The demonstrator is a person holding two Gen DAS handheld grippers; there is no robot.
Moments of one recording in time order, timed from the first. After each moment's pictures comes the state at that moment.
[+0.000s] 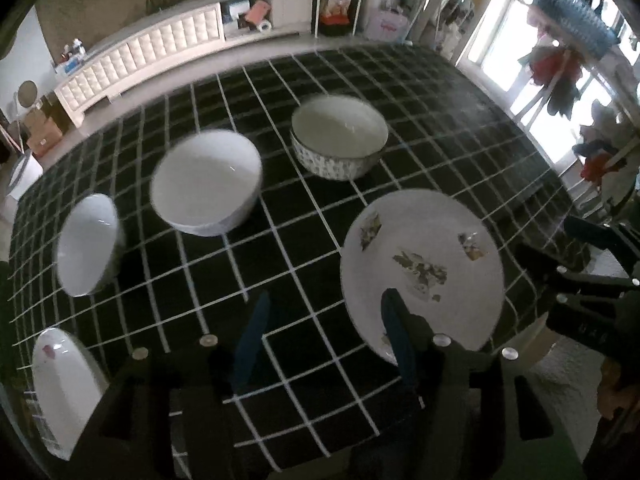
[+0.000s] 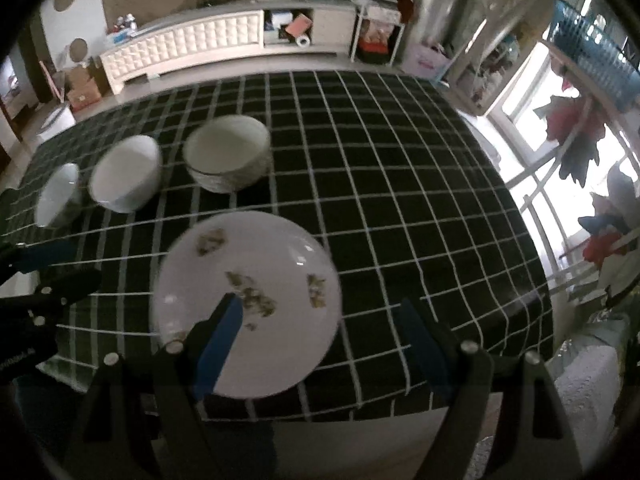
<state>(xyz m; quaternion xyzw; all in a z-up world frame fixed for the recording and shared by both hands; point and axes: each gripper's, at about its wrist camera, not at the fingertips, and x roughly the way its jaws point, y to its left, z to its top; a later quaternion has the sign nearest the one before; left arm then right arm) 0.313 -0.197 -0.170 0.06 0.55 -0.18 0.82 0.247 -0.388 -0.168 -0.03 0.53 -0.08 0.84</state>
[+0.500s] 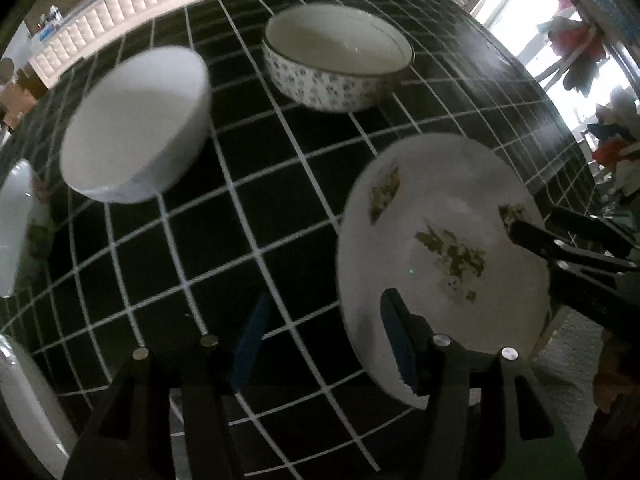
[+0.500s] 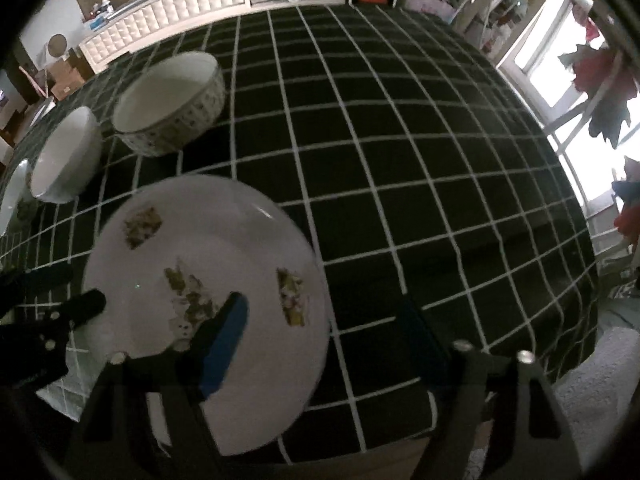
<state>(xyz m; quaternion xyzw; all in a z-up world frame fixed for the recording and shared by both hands) 0.342 -0.214 -0.251 0.05 0.62 -0.19 0.76 0.279 -0.420 -0.242 0.02 0.59 -0.07 0.80</state>
